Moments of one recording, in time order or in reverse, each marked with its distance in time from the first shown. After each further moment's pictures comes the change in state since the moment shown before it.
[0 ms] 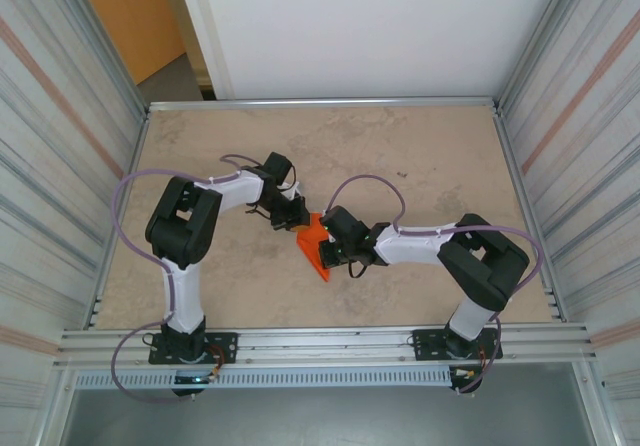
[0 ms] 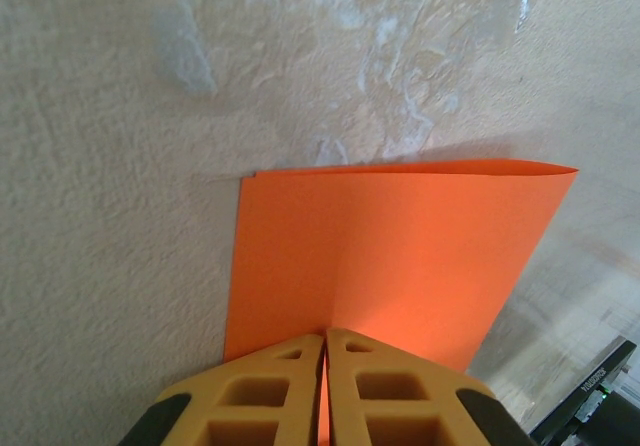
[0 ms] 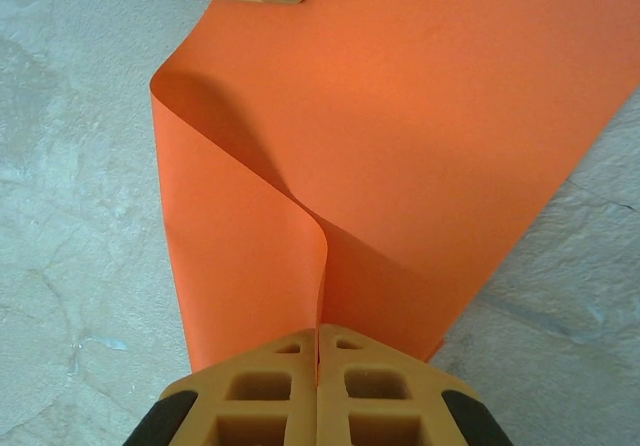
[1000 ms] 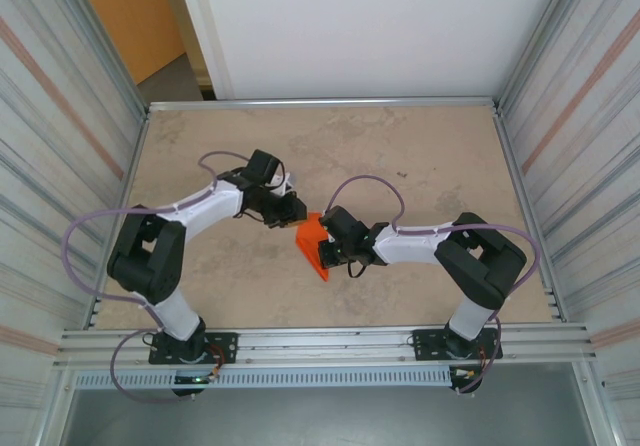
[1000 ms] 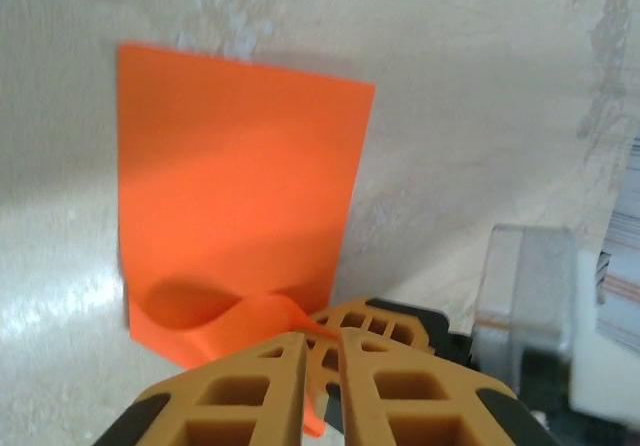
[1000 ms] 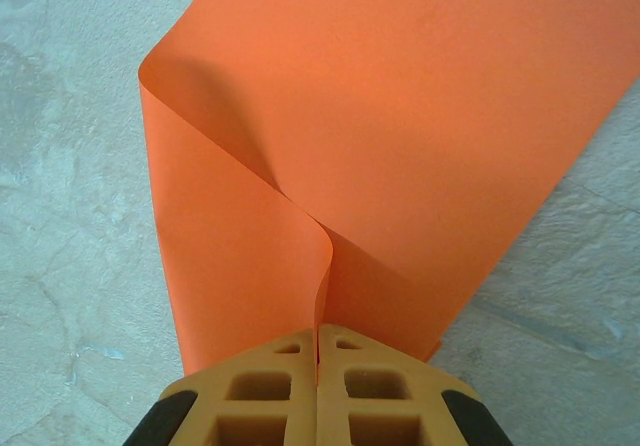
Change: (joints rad) left arm -0.013 -0.331 -0.195 0.087 0.012 -0.106; right arm 0.000 0.019 0.001 0.016 -0.012 0.007
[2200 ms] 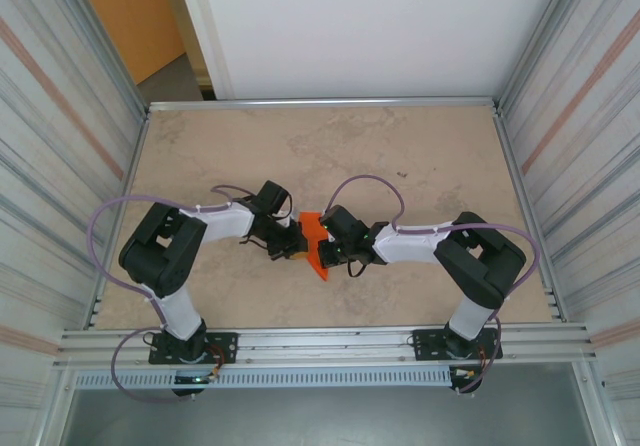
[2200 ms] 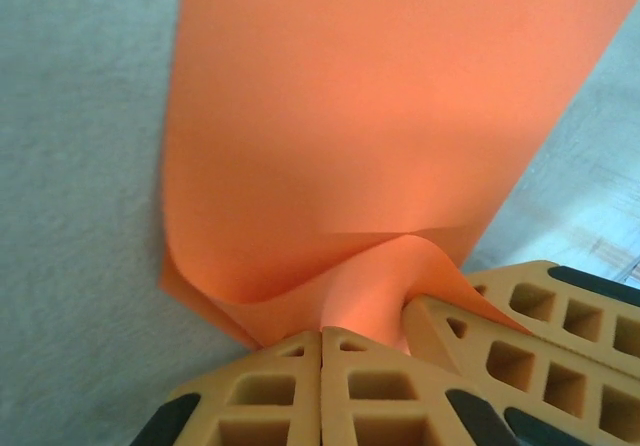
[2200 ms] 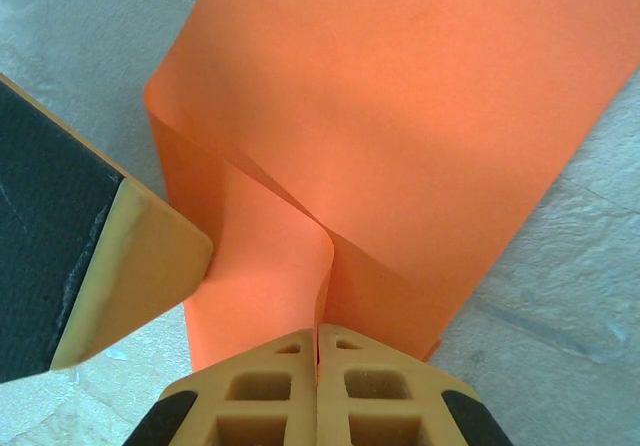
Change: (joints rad) left arm -0.069 0.085 -0.176 0.132 0.032 -0.135; right arm -0.005 0.003 0.006 -0.007 -0.011 0.000
